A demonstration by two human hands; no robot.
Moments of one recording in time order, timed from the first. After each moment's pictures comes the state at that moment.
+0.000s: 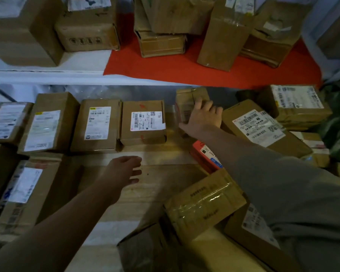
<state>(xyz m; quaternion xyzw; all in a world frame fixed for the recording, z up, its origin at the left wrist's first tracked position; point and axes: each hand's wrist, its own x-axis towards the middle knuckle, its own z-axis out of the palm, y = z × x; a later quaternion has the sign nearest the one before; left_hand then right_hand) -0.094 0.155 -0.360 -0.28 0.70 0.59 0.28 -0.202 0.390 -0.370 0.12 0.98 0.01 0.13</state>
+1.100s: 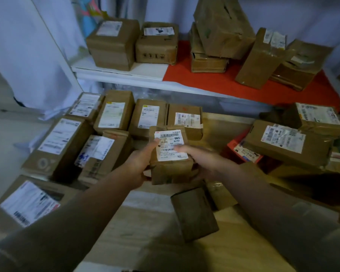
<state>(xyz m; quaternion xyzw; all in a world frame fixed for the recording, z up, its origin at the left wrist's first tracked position) -0.023 0.075 -0.307 -0.32 0.62 0.67 0.25 -0.043 0.267 -0.311 0.18 0.69 -0.58 0.40</state>
